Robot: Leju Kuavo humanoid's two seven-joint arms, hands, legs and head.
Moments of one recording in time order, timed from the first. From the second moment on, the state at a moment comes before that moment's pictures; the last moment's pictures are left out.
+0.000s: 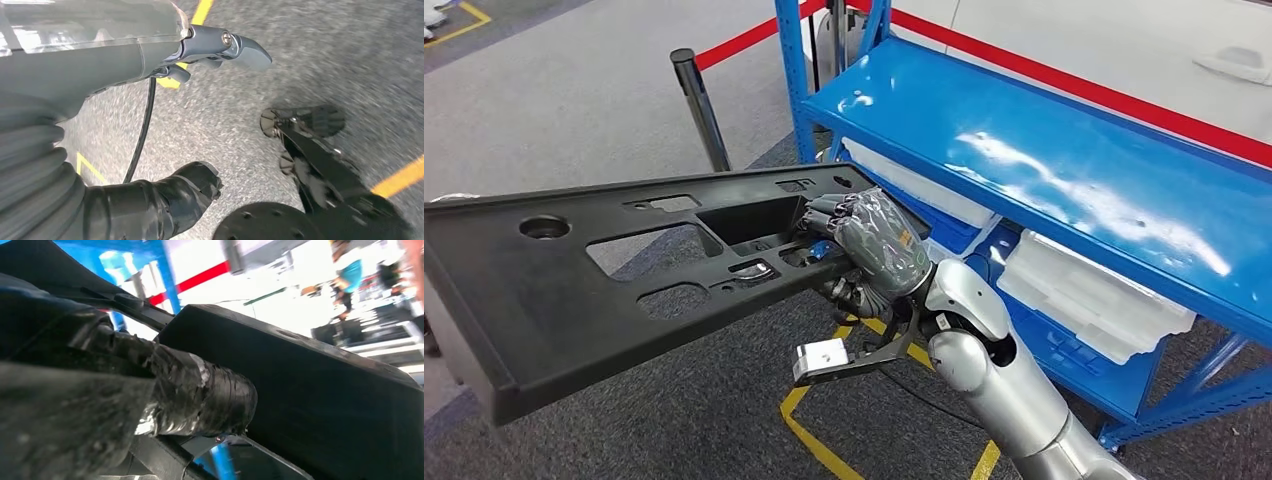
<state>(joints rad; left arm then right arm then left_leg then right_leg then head) 0.12 -0.15 1.14 -0.80 -1.08 -0.69 0.15 -0.54 0.06 0.54 -1.60 0.62 0.02 -0.36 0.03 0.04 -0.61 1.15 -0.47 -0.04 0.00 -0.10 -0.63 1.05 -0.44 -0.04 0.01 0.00</state>
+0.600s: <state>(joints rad) 0.10 -0.13 1.22 -0.78 -1.17 -0.64 0.08 -0.55 0.07 0.56 -1.59 0.62 0.01 -0.36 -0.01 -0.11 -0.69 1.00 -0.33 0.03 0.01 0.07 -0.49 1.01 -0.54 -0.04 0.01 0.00</state>
